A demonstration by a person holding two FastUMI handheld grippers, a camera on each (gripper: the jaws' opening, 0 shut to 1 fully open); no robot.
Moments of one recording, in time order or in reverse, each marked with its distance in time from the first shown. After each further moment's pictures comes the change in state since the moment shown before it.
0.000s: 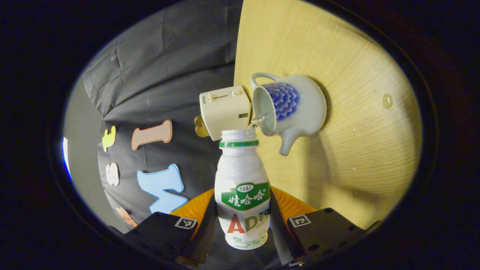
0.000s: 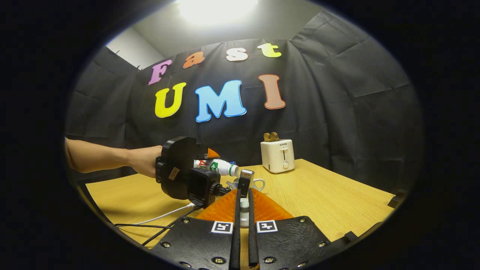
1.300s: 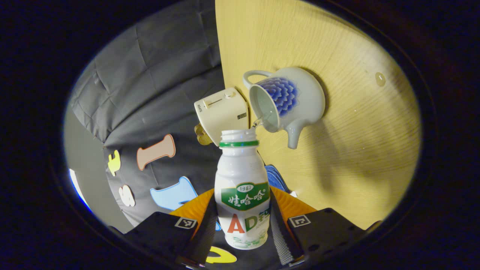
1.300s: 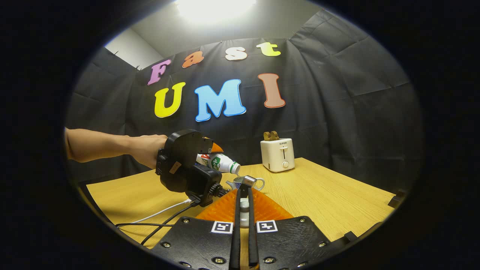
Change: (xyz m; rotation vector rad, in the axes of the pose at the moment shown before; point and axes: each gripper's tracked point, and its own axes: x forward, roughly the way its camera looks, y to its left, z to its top) left arm 0.000 0.011 -0.003 0.207 -0.004 0.010; right arm 0.000 -0.002 -0.001 0.007 0.009 0.003
